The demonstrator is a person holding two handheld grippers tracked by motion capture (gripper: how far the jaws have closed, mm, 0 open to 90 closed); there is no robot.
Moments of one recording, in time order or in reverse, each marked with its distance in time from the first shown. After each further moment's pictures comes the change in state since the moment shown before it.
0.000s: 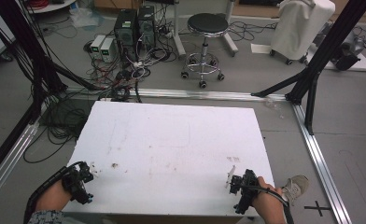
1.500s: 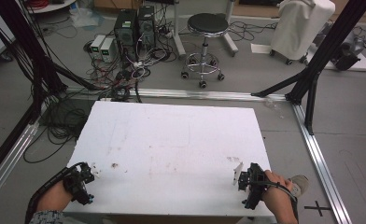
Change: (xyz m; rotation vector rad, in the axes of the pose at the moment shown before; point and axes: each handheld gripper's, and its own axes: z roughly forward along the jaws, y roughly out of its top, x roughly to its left) left arm -0.002 0.001 0.004 0.007 0.004 0.007; right arm -0.017 -0.016 -0.021 -0.022 -0.039 -0.122
